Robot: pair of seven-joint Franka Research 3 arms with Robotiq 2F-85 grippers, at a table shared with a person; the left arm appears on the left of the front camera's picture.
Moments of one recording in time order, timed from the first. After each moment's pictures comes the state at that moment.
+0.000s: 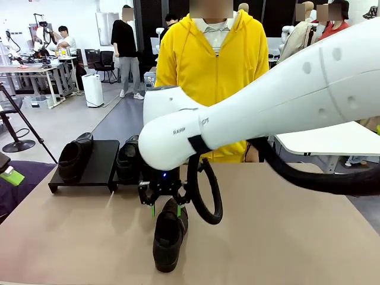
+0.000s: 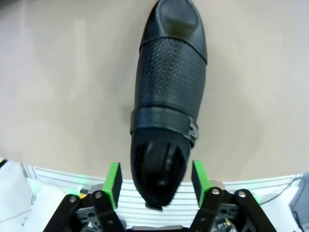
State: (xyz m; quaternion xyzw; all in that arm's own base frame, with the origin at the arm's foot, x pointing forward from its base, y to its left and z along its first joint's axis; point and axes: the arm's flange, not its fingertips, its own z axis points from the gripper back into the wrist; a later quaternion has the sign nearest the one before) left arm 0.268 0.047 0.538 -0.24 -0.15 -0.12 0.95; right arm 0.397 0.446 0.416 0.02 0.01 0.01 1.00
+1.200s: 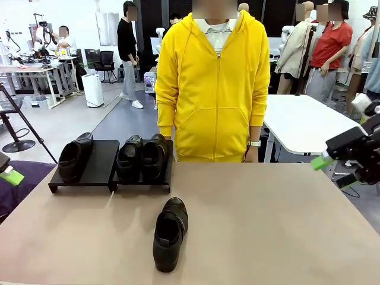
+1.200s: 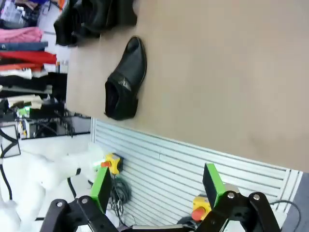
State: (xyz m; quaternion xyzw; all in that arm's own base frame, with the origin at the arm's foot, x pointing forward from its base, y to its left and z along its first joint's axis) left arm 0.268 0.047 0.539 -0.24 -0.15 -0.12 0.95; right arm 0.276 0.008 0.540 0.33 -0.13 0.00 0.93
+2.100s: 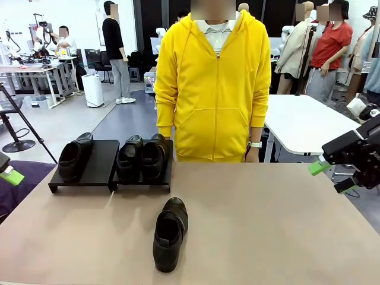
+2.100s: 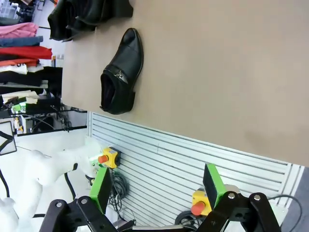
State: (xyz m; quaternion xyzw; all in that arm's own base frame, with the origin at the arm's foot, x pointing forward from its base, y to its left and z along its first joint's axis) left arm 0.268 0.047 0.539 -0.24 -0.15 -0.12 0.95; right arm 0.276 0.016 0.533 0.33 -0.11 0.01 0.94
